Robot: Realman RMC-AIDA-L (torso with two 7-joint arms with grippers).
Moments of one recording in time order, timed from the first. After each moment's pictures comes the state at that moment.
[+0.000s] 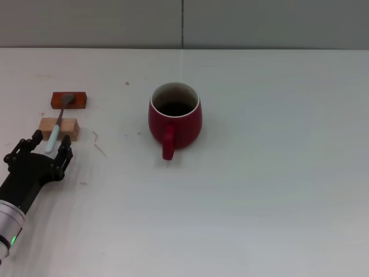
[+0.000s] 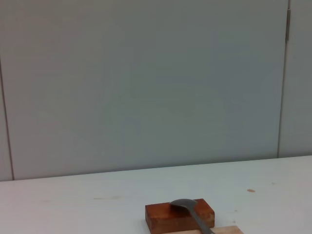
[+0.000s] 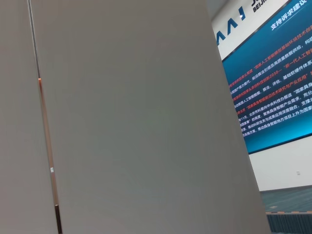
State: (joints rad) left arm -0.15 -2.07 -0.92 -0.32 2.61 1.04 -0.11; right arm 0.06 2.08 0.96 0.12 -2.09 -1.58 0.32
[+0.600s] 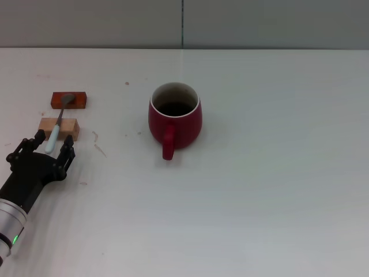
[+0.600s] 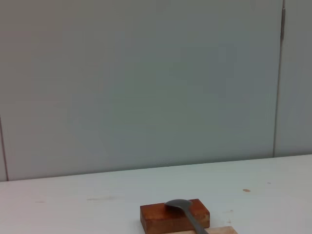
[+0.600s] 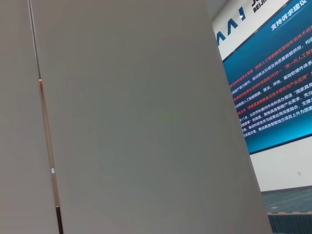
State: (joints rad) left arm -0.15 -2.07 -0.92 -0.32 2.61 1.03 -0.11; right arm 0.07 2.08 0.96 0.13 -2.09 -1.58 0.32
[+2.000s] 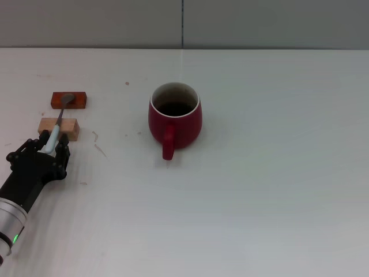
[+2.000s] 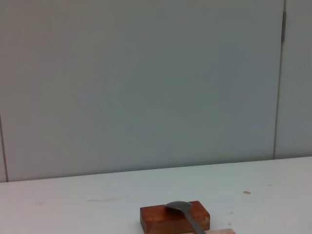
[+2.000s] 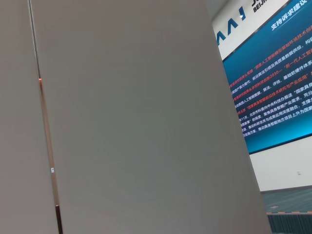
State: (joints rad) left arm -0.15 -2.07 -0.92 -0.32 2.61 1.03 -0.12; right arm 0.07 2.08 0.96 0.12 -2.09 -1.58 0.32
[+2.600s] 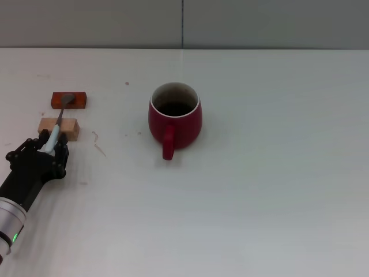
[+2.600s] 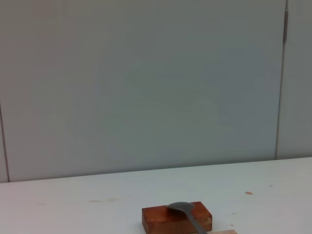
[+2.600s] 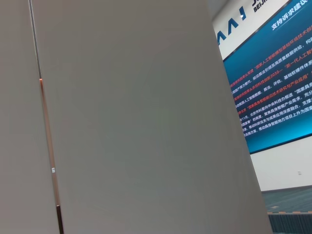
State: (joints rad) left arm -0.16 -2.07 -0.92 -0.32 2.60 1.03 -0.12; right arm 0.07 2.08 0.96 0.12 -2.09 -1.58 0.32
